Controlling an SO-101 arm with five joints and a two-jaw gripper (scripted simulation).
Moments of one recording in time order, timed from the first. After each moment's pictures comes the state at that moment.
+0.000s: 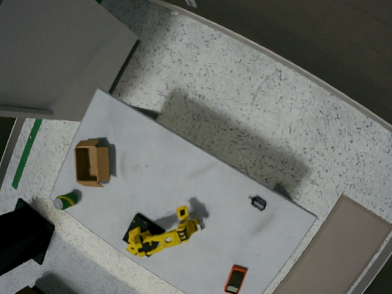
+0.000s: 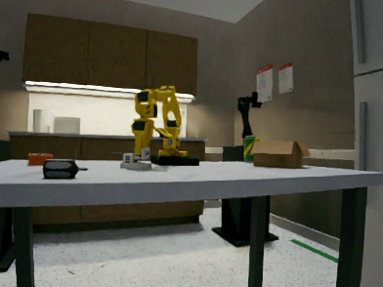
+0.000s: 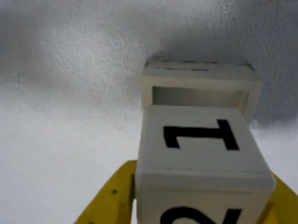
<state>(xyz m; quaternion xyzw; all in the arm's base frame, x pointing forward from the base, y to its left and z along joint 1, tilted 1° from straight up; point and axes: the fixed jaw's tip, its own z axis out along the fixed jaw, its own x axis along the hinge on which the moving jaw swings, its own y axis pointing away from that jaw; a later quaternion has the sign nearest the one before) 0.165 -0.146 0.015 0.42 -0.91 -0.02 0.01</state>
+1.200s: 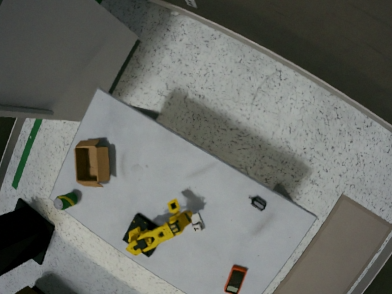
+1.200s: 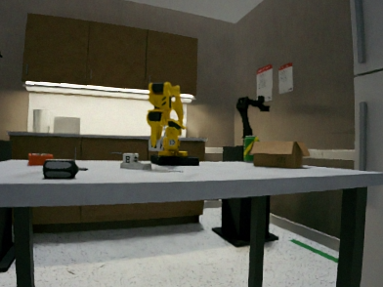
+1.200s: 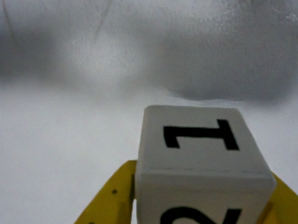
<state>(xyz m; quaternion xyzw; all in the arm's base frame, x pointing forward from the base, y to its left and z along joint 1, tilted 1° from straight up) 0.186 -0.115 0.040 0.49 -0.87 -0.01 0.01</state>
